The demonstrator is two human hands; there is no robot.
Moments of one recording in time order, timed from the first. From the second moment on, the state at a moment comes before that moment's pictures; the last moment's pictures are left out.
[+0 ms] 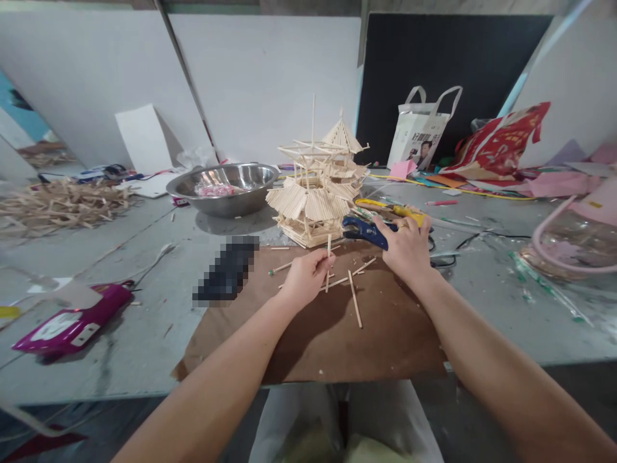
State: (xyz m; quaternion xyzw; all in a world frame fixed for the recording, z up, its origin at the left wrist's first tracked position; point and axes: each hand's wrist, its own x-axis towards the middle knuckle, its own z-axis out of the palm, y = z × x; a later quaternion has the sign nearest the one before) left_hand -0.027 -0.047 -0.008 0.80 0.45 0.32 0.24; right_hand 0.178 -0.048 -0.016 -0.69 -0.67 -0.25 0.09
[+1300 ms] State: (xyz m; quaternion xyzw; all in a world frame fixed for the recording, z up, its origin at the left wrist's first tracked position) left_hand -0.026 -0.044 -0.019 0.83 0.39 0.34 0.21; right_hand 0.141 -0.062 -0.022 -0.53 -0.78 -0.07 0.33
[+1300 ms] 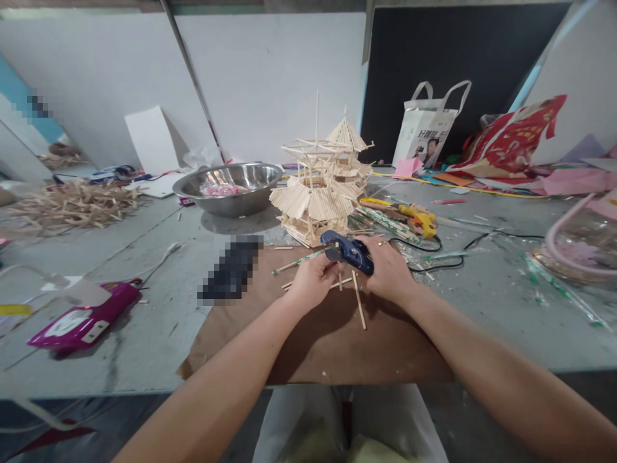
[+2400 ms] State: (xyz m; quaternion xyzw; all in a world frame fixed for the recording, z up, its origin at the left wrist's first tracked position) left_hand -0.026 -0.045 -0.019 0.84 0.38 0.32 0.23; right_hand 0.137 -0.066 -0.019 -0.61 -0.76 -0.06 0.24
